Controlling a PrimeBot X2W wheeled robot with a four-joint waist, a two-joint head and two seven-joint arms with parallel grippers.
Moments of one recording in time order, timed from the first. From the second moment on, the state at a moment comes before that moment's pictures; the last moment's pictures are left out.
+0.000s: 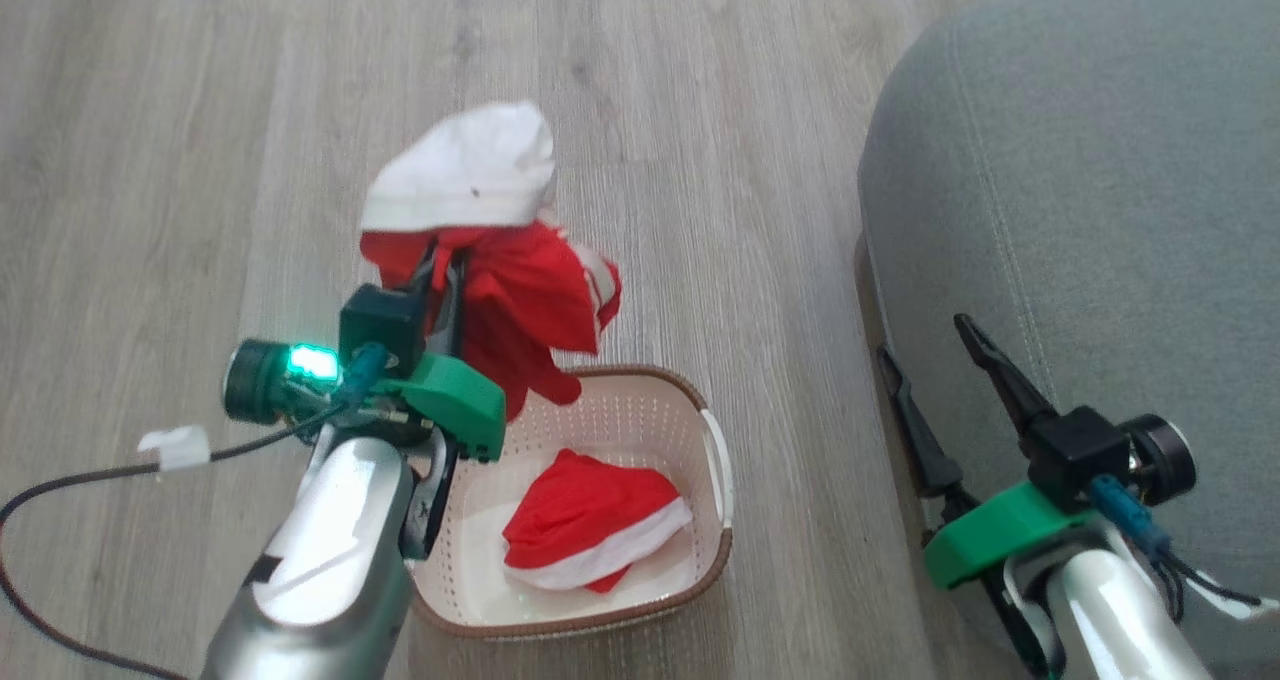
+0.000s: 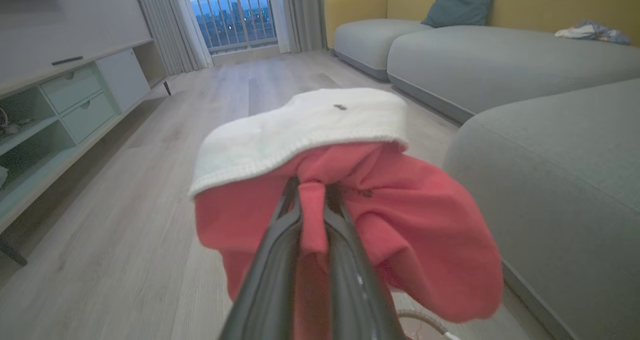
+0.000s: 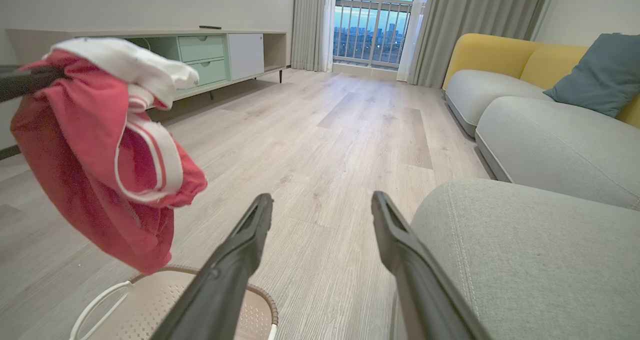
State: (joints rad) left arm -0.45 0.09 -0.38 0.48 -0.19 0.18 -0.25; right arm -0.12 -0.14 0.17 0.19 0.07 0.13 -0.26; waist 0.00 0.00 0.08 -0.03
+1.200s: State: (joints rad) left arm -0.37 0.05 -0.33 0.18 -0.08 0.03 -0.25; right arm -0.16 -0.27 0.47 0.00 0.09 0.13 -0.26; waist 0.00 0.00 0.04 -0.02
